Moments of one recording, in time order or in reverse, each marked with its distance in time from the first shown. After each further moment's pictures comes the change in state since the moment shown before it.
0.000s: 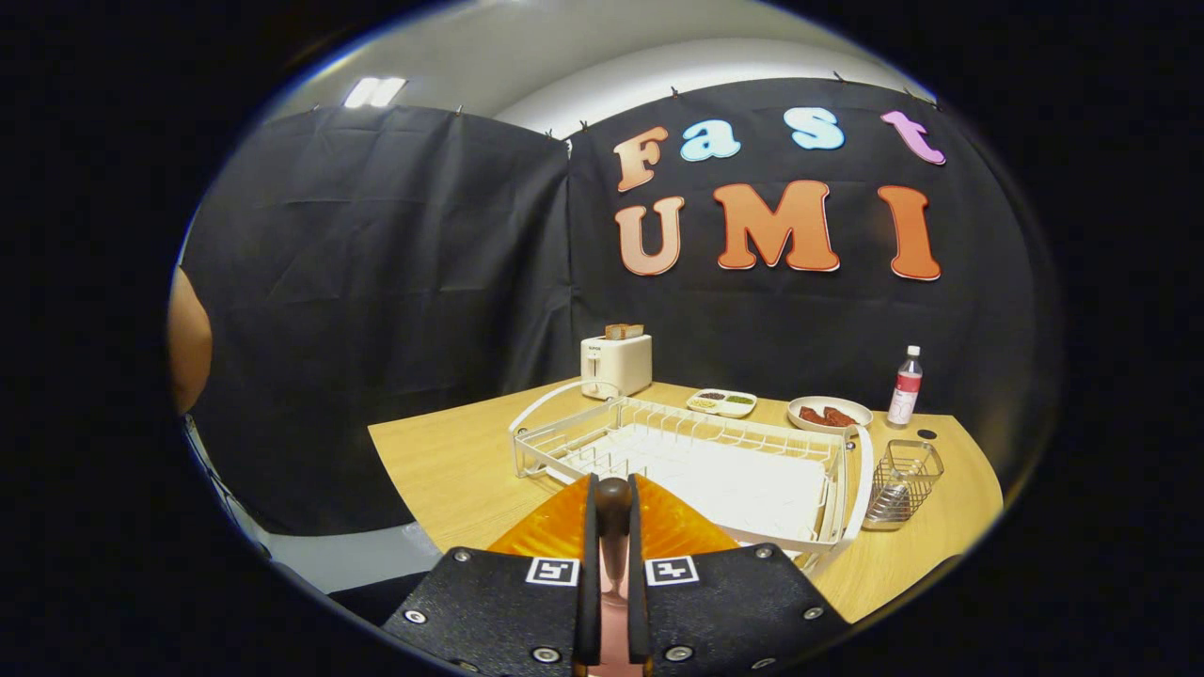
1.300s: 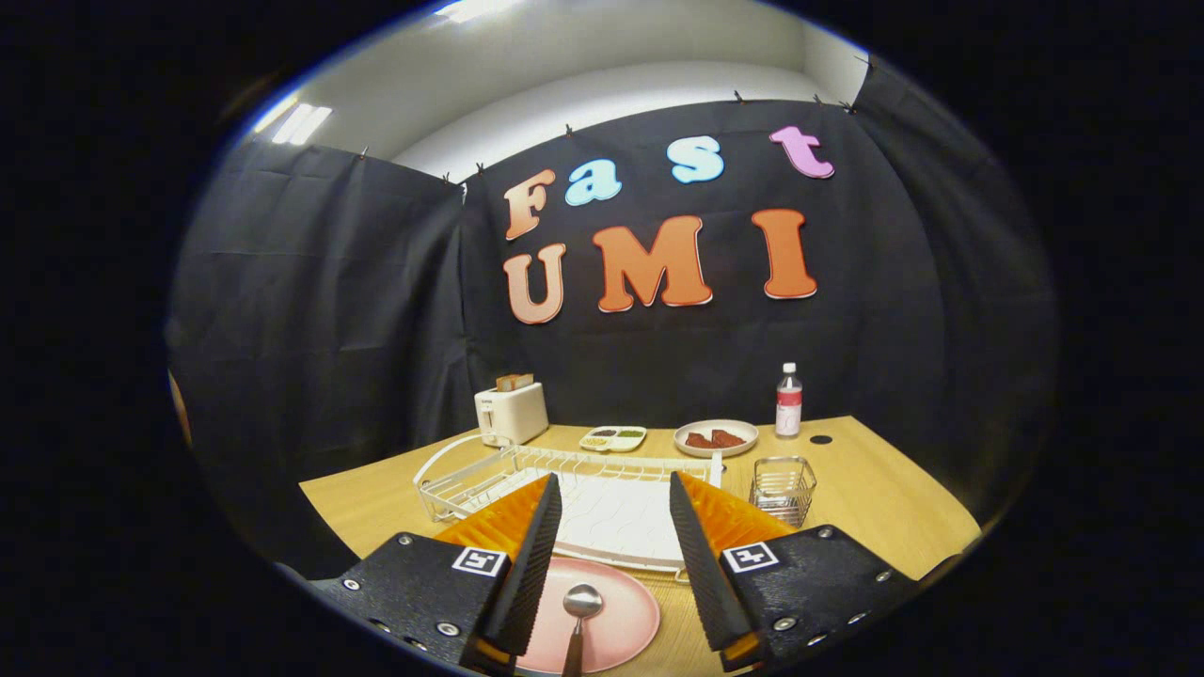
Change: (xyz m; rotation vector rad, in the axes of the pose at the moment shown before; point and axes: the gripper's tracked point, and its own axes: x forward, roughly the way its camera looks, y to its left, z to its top) arm -0.046 -0.096 0.057 0.090 -0.163 -0.321
